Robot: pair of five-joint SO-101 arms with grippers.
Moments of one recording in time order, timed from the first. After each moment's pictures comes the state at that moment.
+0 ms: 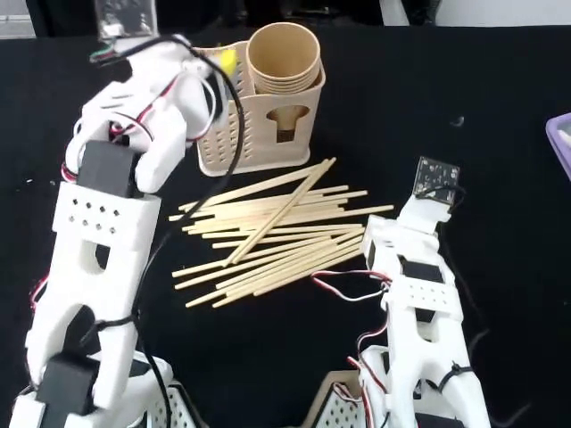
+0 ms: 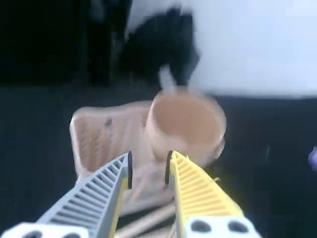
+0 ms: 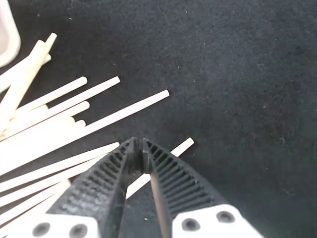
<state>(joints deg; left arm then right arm) 9.6 -21.6 -6.3 59.2 13.6 10.5 -38.5 76.4 22.5 -8.0</state>
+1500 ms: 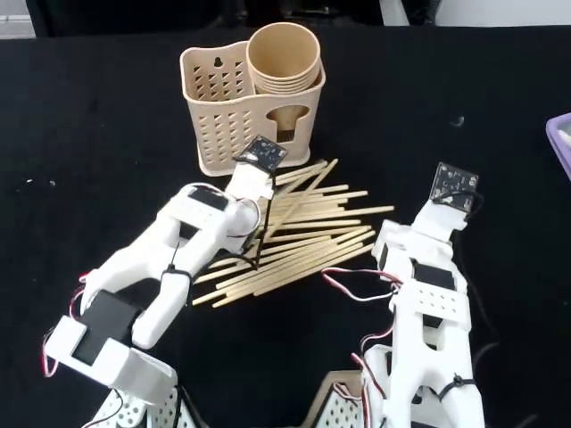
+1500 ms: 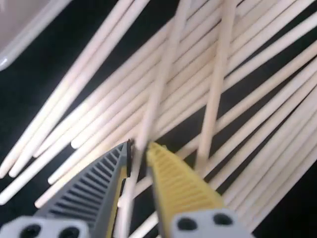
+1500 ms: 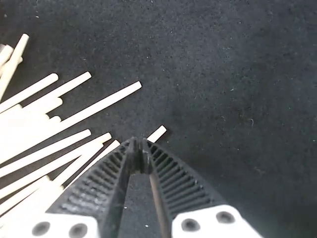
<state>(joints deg) 17.4 0.0 35.3 41.4 -11.6 15.5 -42.2 76.0 28.5 -8.2</state>
